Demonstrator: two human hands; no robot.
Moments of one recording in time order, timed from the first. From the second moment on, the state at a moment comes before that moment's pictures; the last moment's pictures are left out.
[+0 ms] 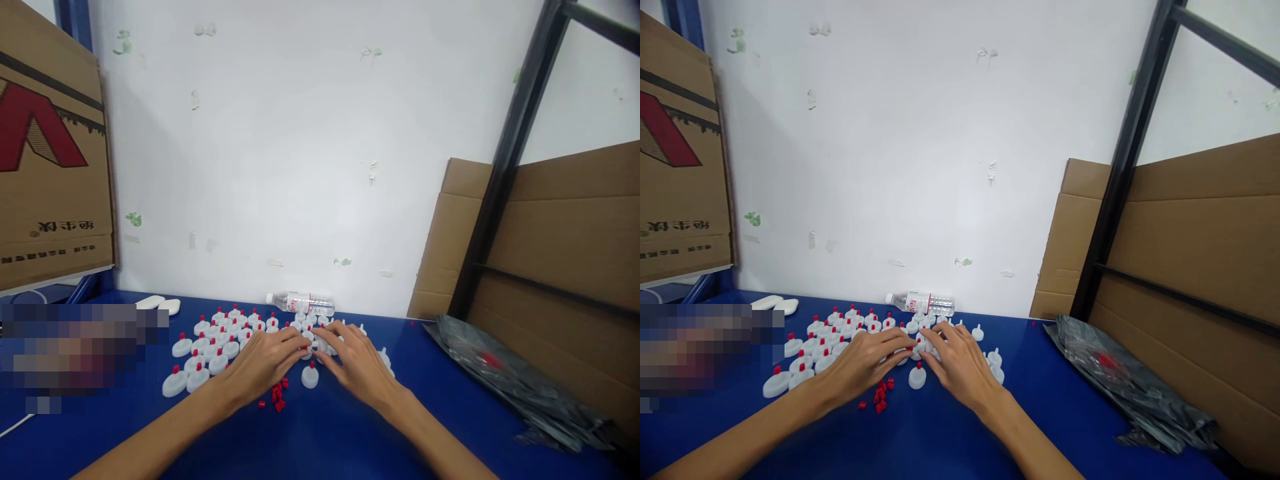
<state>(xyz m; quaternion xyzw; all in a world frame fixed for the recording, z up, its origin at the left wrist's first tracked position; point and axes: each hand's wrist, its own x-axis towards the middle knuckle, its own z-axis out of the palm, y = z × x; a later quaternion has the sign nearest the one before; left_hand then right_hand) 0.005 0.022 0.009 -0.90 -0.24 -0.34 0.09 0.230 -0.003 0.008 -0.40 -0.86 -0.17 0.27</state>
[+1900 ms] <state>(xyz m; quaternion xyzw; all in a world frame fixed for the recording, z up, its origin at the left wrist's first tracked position) 0.008 0.016 0.002 -0.88 -0.17 -0.39 0.23 0.219 -0.017 0.005 -0.33 -0.87 -0.07 0.36</state>
